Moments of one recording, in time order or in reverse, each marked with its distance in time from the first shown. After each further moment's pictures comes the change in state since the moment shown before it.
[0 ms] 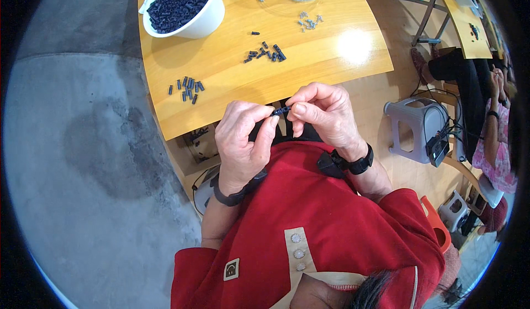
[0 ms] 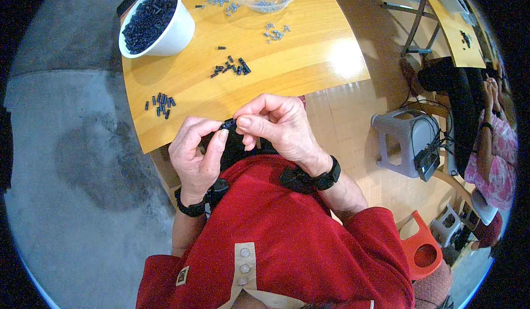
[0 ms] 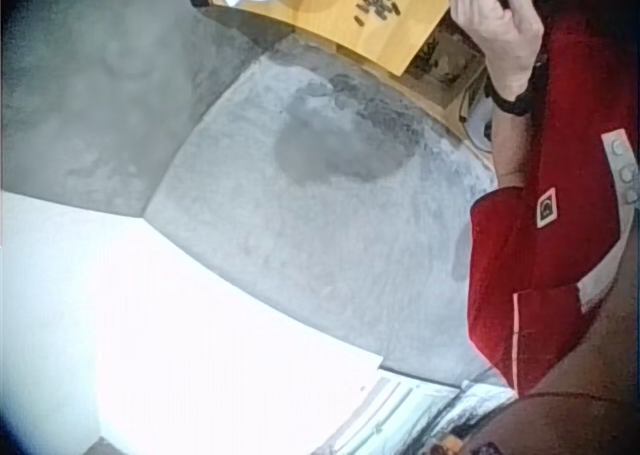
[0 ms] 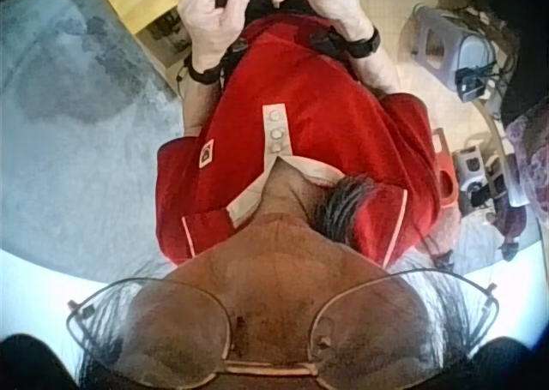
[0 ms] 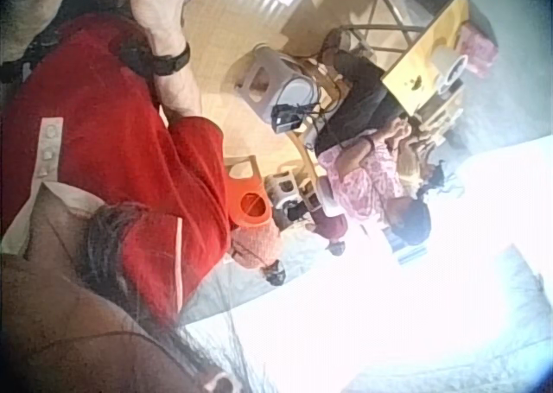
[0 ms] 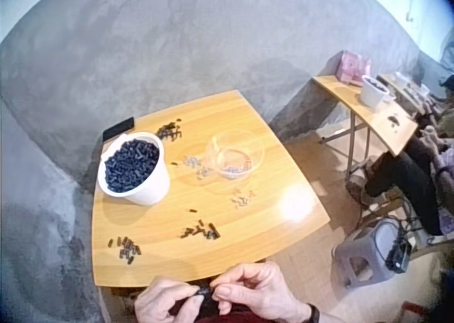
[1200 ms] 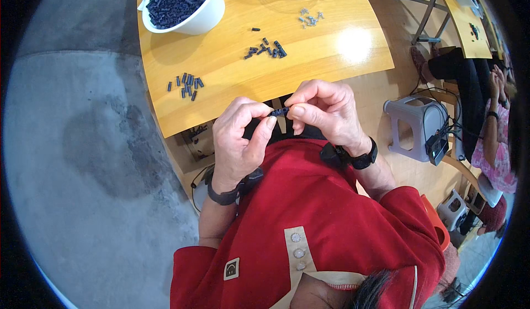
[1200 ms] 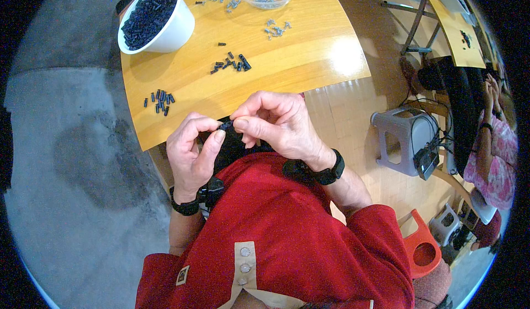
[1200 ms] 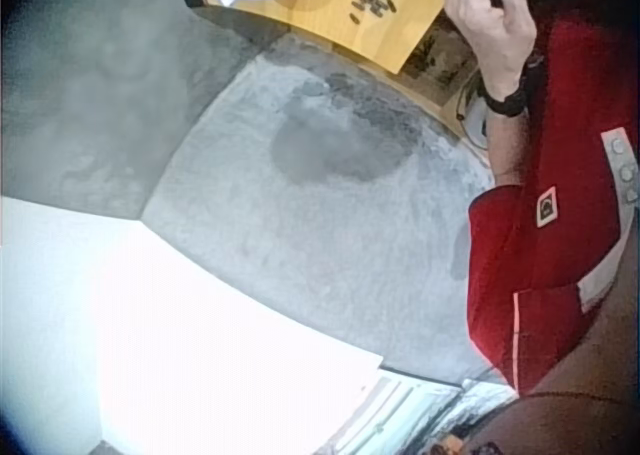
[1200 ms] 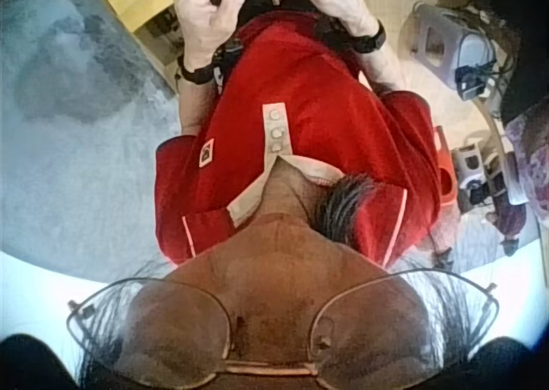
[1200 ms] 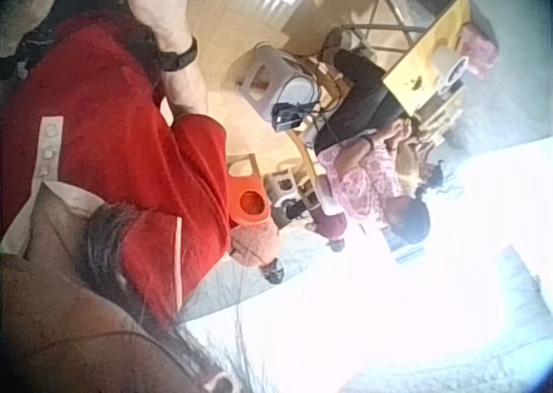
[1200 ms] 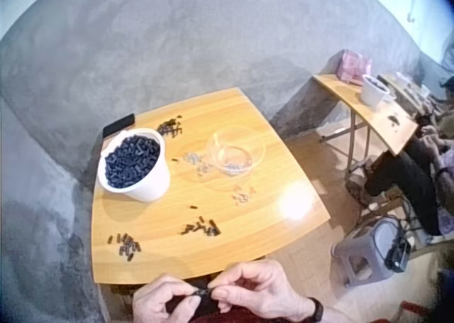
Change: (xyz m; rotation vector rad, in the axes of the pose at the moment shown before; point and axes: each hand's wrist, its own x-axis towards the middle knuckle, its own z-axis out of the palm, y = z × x) left_hand -0.002 -0.003 -0.012 -0.134 -0.130 -0.124; right_hand 0.000 -0.007 0.003 -0.211 -0.074 -0.076
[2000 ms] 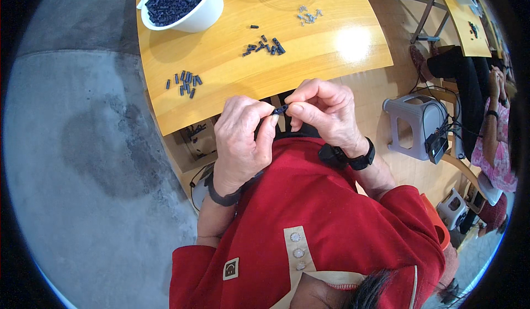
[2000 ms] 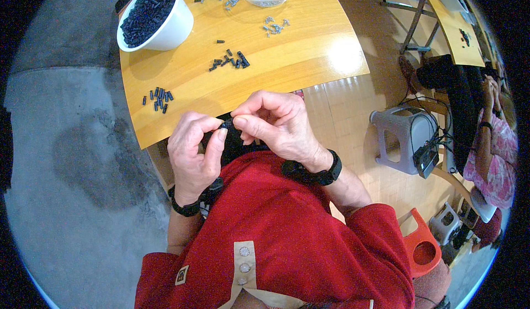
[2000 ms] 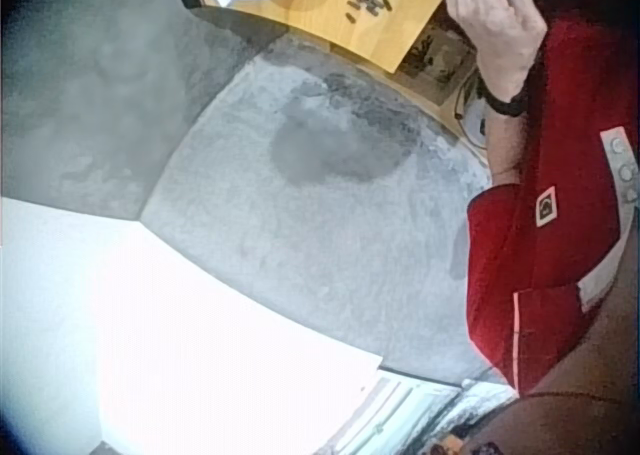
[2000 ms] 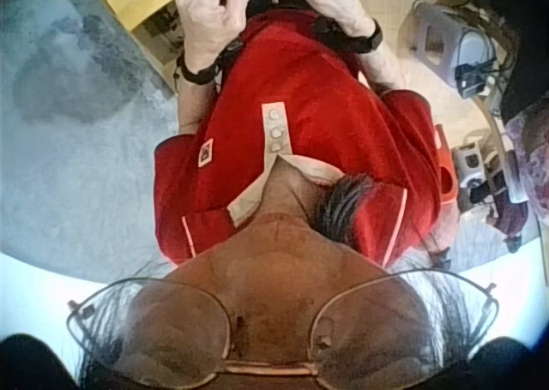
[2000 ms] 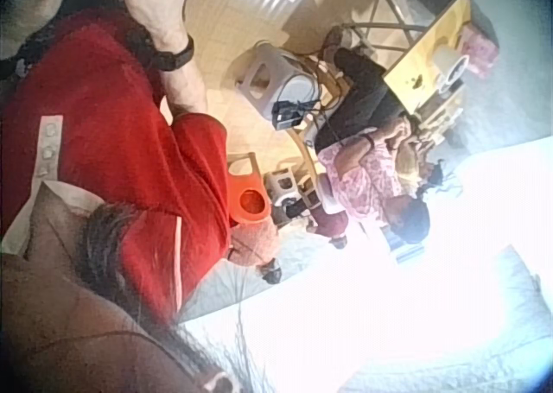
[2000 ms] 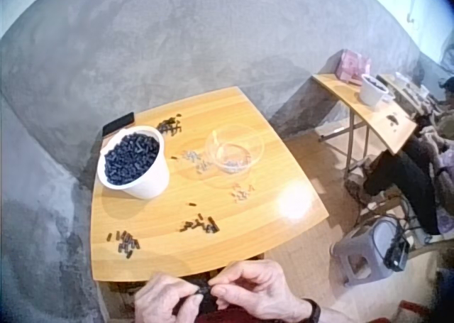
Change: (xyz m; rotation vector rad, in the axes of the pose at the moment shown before) left_hand 0.002 0.011 0.006 0.302 0.037 0.187; right_hand -0.005 0.008 0.004 -0.042 0.059 -0.072
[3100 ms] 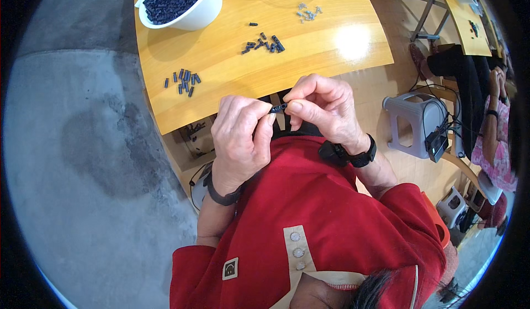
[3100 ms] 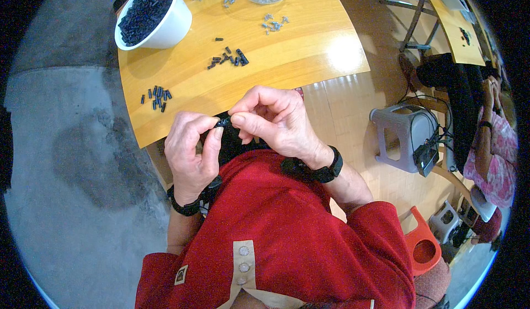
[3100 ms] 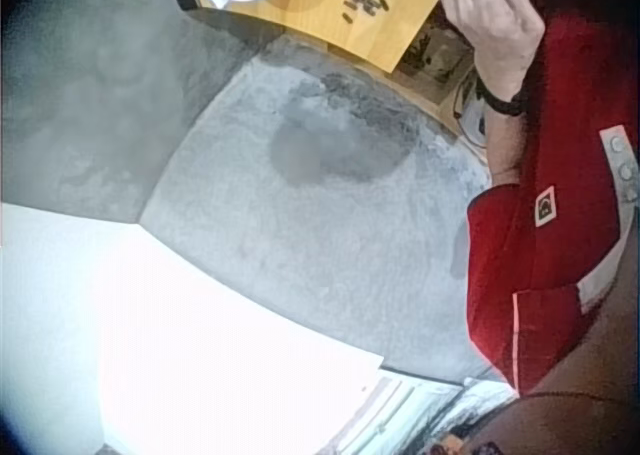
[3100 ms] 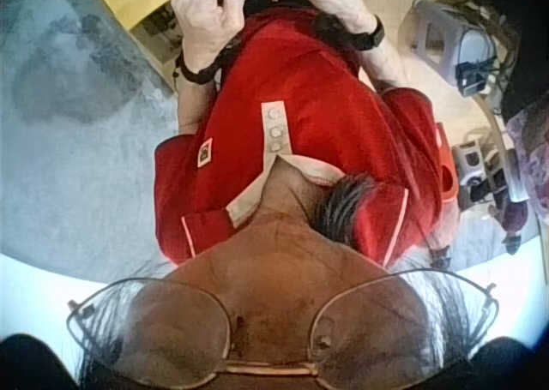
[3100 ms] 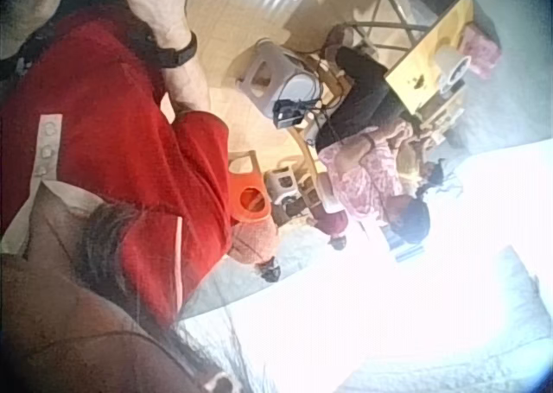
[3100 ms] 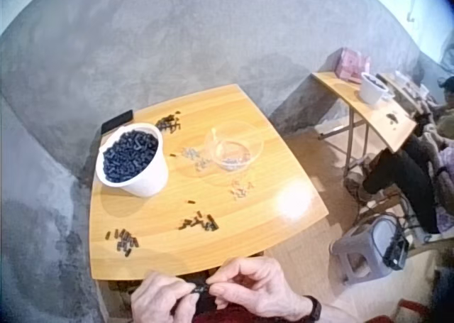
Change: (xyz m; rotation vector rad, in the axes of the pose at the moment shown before) left_hand -0.003 -0.003 0.002 -0.018 0.044 0.035; right_hand 0.003 -0.003 -0.001 0.042 -0.051 0.025
